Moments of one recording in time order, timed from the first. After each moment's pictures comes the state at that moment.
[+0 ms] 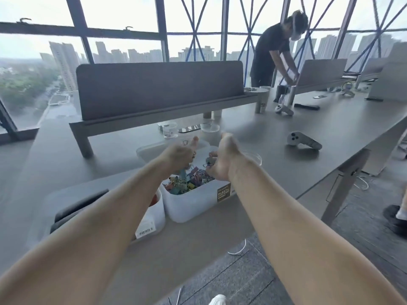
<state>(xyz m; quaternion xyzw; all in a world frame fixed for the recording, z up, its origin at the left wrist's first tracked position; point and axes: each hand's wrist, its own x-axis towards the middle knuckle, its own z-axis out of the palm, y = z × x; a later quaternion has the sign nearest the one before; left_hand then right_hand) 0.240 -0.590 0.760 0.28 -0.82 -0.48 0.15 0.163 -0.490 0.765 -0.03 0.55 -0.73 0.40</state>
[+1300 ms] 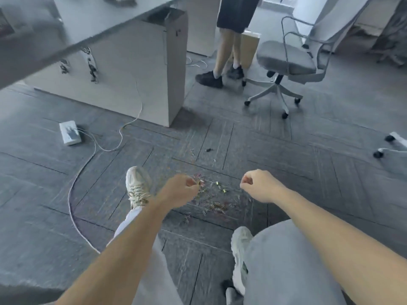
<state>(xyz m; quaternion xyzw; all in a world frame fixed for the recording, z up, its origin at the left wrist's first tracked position) 0.411 -0.187 0.438 -0.04 -0.88 -0.42 -0.23 0.411 0.066 0.475 0.05 0.96 -0.18 0.22</state>
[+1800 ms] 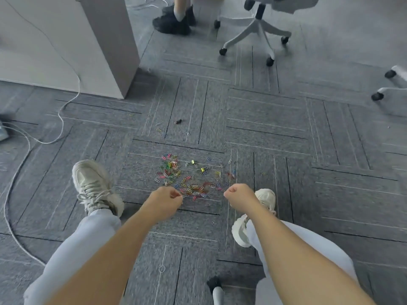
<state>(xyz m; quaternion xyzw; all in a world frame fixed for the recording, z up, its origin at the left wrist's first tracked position) 0.335 -0.079 0.281 0.00 -0.87 -0.32 -0.36 0.371 0.162 0.273 0.27 0.85 -0.34 0.30</state>
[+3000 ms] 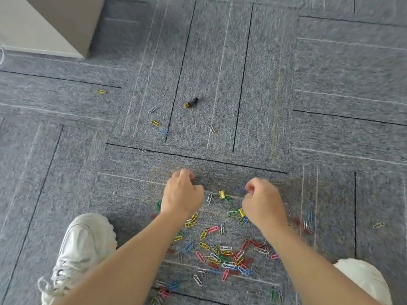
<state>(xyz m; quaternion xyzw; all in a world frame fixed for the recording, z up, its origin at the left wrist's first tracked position) 0.083 -0.016 -0.041 0.08 -0.93 -0.22 -0.27 0.137 0.173 -0.046 0.24 0.91 -0.29 0.19</state>
